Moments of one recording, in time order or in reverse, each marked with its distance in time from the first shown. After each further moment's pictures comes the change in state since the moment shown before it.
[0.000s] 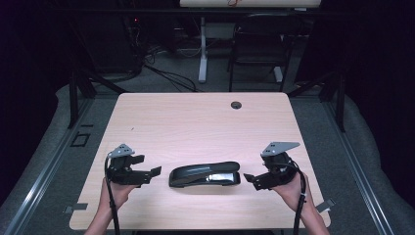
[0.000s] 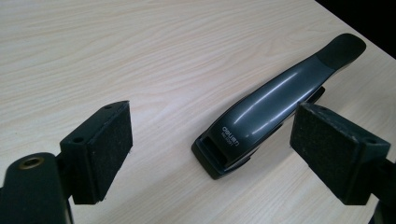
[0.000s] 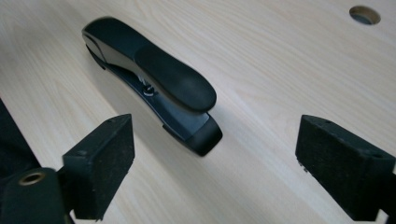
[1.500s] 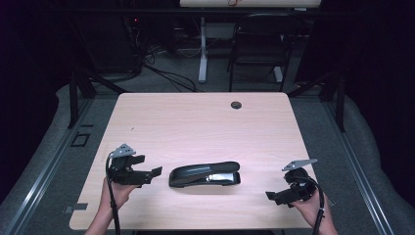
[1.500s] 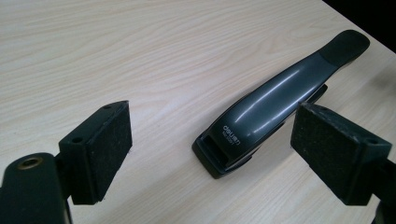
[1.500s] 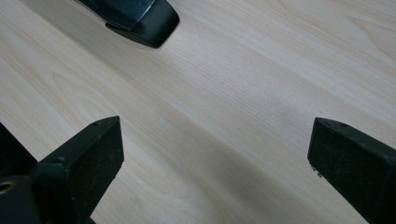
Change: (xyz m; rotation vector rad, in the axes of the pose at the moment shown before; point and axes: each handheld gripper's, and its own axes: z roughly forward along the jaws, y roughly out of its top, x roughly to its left) left arm 0.000 0.000 0.002 0.008 0.002 0.005; right arm -0.038 -0.086 0.009 0.178 -0.011 0.205
